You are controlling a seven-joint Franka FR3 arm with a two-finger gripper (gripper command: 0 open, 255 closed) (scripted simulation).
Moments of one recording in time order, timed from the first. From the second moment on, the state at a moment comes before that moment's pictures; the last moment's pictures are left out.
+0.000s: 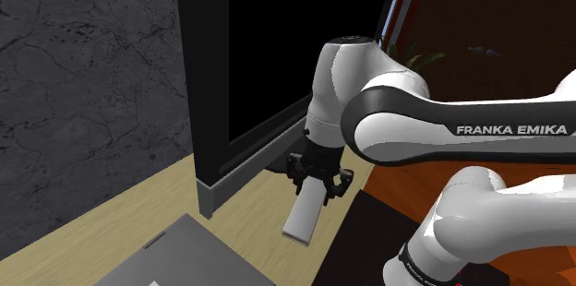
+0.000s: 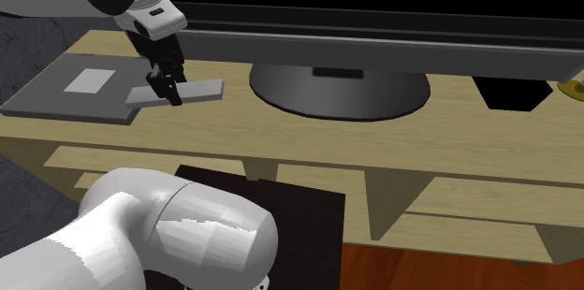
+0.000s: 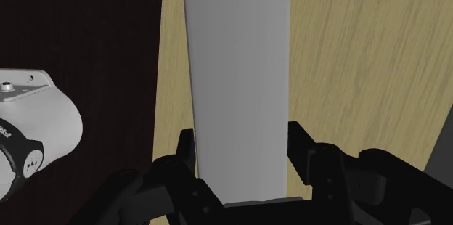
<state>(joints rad) -0.11 -0.81 0.57 -2.66 0.41 1.88 1.45</state>
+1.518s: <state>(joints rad) -0.11 -0.62 0.80 -2.74 0.53 2.19 1.54</state>
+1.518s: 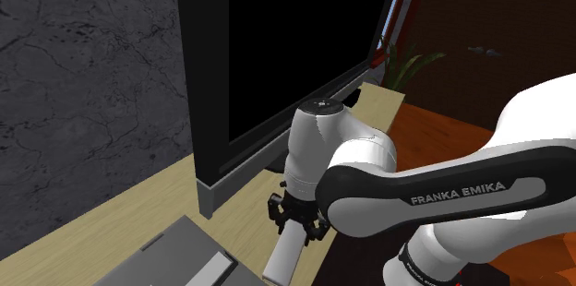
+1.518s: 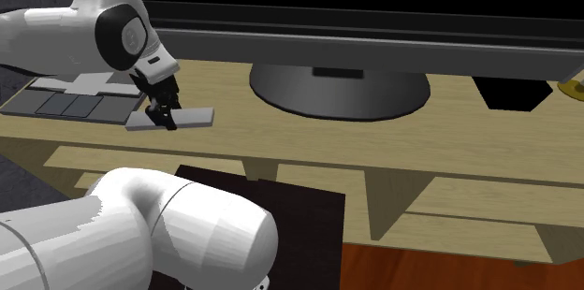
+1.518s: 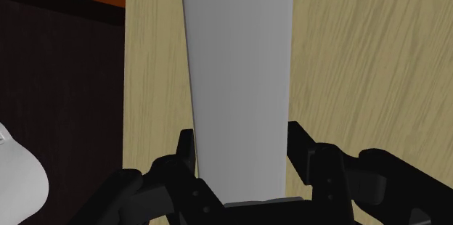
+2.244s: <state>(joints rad) -0.11 -0.62 0.80 -2.74 0.53 2.19 1.54</state>
